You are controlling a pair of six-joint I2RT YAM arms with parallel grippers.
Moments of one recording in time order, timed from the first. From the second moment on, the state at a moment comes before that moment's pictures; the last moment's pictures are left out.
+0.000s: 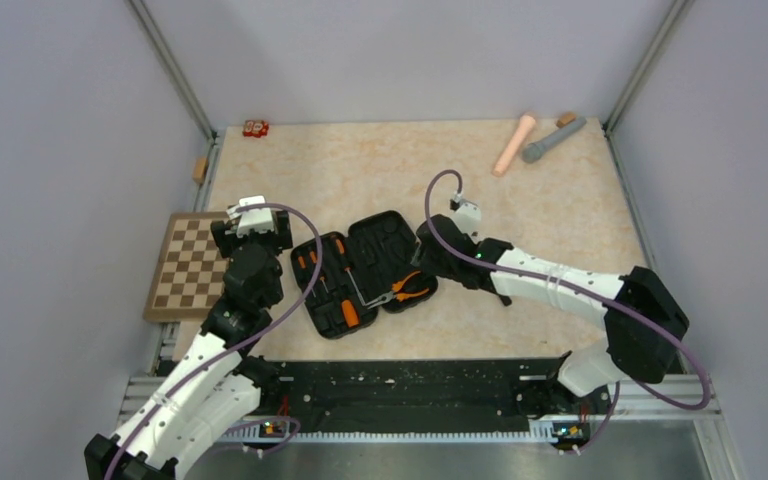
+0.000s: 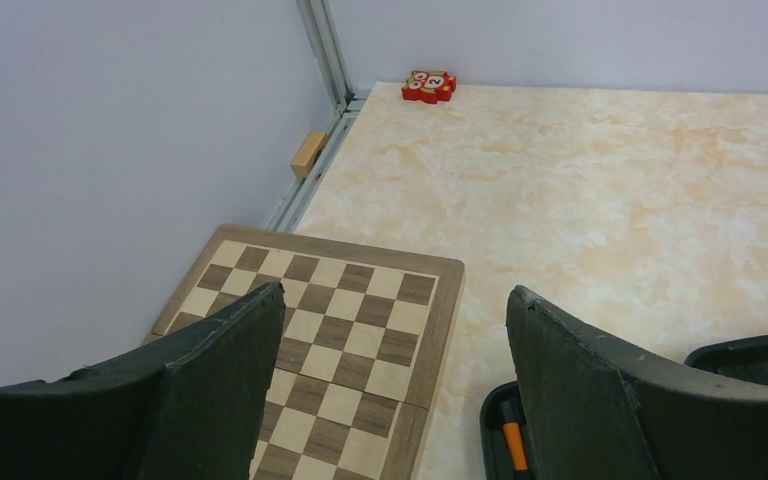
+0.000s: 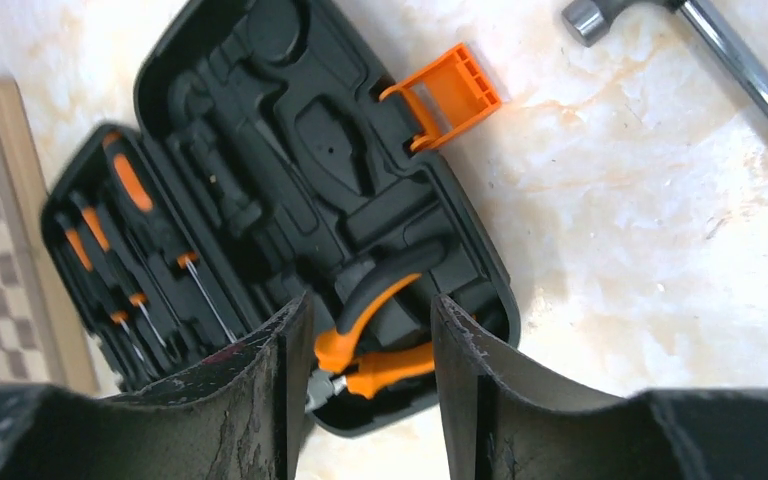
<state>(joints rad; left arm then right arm) -0.46 0.66 0.53 0.12 -0.78 0.12 0.91 1.46 1.00 -0.39 0.42 1.01</state>
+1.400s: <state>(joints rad) -0.46 0.64 0.53 0.12 -0.76 0.12 0.83 1.67 0.92 -0.16 0.21 1.39</state>
